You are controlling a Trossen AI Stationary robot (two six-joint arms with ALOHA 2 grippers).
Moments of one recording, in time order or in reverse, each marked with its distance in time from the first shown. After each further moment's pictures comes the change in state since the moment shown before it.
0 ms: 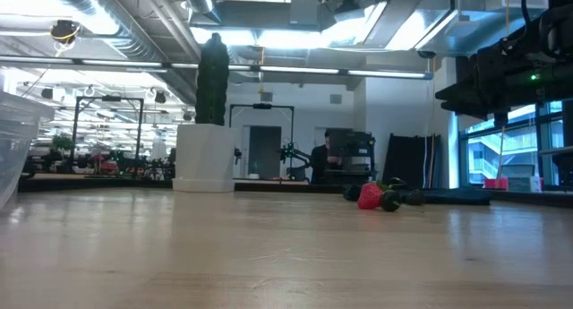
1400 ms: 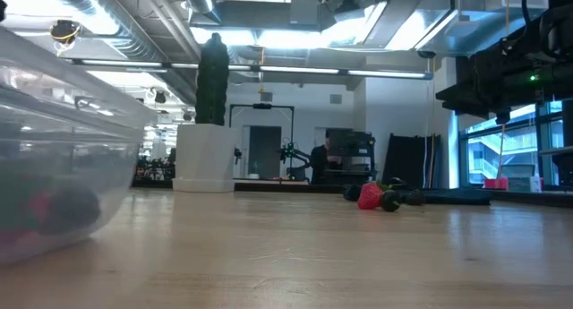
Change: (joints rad) left arm 0.104 0.004 0.000 0.094 -0.294 0.180; right arm 0.000 0.000 0.000 0.007 0.038 -0.054
